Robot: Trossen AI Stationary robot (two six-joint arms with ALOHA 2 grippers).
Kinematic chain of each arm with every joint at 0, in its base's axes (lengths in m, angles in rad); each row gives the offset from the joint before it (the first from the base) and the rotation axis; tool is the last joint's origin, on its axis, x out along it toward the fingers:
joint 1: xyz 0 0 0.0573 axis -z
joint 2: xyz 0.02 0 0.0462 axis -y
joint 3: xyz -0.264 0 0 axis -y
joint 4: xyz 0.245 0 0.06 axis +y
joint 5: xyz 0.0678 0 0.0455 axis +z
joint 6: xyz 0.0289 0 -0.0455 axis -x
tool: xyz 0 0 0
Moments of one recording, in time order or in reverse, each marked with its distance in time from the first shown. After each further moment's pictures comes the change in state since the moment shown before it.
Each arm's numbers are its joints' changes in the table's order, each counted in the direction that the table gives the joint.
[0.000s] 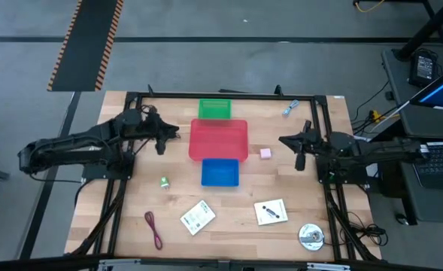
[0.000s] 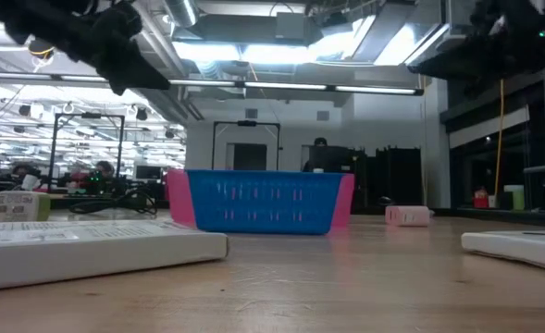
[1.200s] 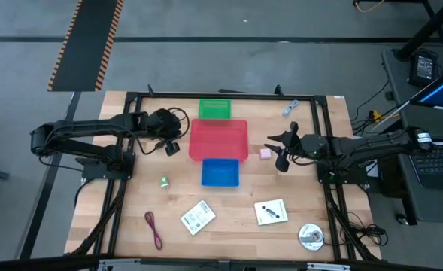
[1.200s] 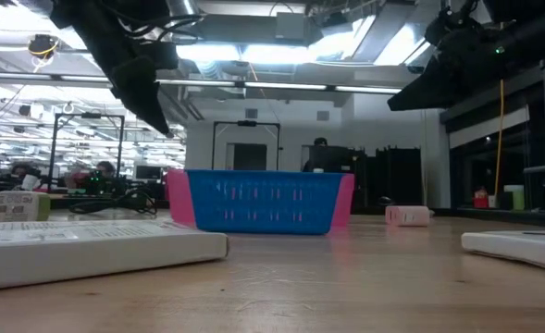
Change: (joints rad) left arm 0.069 -0.401 0.228 0.327 0.183 -0.021; right arm -0.001 -0.401 0.108 -0.023 -0.073 0.044
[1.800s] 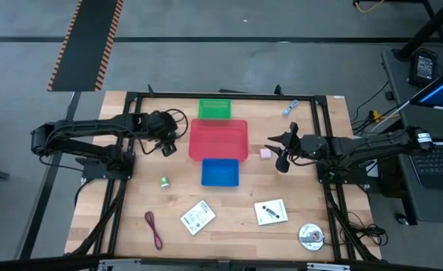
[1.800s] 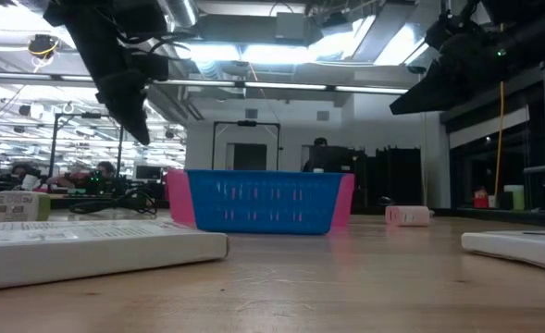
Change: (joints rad) left arm 0.000 -0.005 0.000 0.150 0.063 0.082; right arm 0.000 0.000 0.000 0.030 0.009 -0.001
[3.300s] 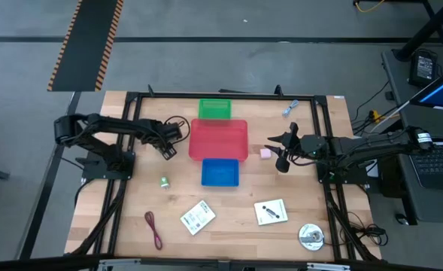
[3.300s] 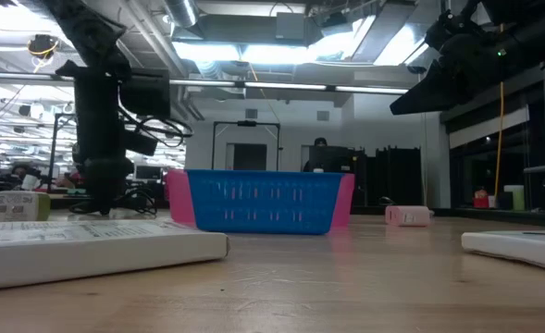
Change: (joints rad) left arm -0.073 -0.336 -0.142 -0.060 0.064 0.207; right arm 0.000 0.000 0.000 -0.001 0.003 -0.001
